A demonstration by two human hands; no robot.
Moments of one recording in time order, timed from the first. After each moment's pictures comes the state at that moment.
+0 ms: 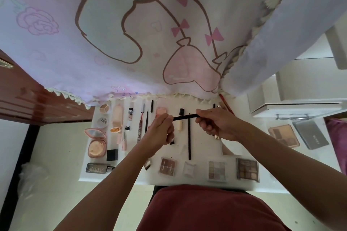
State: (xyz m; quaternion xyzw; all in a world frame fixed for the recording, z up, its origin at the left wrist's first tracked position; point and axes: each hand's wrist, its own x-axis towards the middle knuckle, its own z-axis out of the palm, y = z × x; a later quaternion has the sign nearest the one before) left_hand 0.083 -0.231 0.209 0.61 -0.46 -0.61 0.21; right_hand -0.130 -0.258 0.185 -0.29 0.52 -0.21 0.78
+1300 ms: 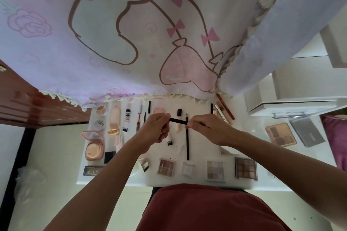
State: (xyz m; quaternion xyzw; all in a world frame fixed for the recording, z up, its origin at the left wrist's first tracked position) left_hand 0.092 -0.248 0.212 0.61 -0.44 -0.64 0.16; right_hand -0.124 -0.241 0.176 -0.66 0.51 -0.15 0.53
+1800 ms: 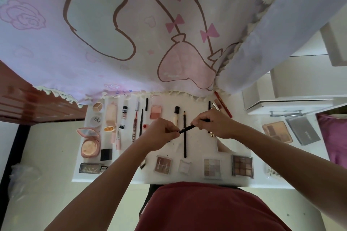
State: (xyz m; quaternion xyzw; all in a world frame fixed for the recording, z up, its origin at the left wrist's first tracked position) left_hand 0.086 -0.240 0.181 0.59 -0.61 -0.52 0.04; right_hand -0.143 -0.251 0.161 -0.63 0.53 -0.11 0.56
